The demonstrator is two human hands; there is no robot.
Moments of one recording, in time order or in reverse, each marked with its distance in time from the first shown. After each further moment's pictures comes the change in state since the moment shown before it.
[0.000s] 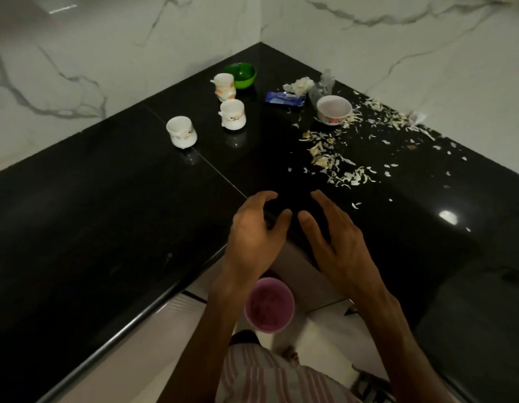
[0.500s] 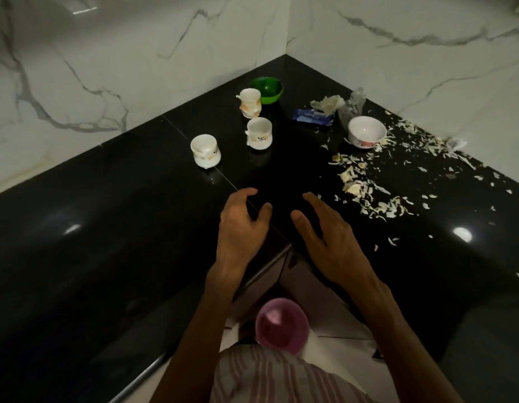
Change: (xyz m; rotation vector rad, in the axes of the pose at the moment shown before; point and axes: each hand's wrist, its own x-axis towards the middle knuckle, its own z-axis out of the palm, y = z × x) left_hand 0.091 -0.065 -0.044 0.028 0.126 -0.080; right_hand 0.090 -0.017 0.056 -0.061 -0.091 -0.102
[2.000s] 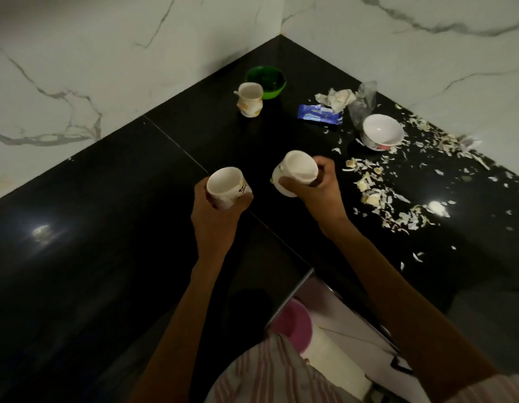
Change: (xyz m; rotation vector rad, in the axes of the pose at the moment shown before) left_hand 0.107 -0.065 -0.026 -0.391 0.153 -0.200; right_hand 0.163 0.001 0.054 0.635 0.201 0.381
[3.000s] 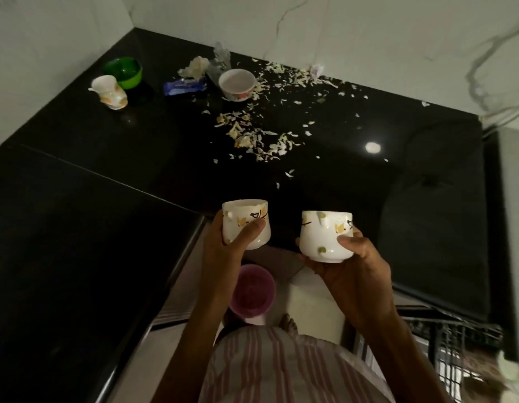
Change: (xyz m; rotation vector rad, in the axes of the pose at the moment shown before) left_hand -0.252 0.034 0.084 -0.109 -0.606 -0.136; right_hand -0.298 0.056 -0.206 0.973 0.224 0.234
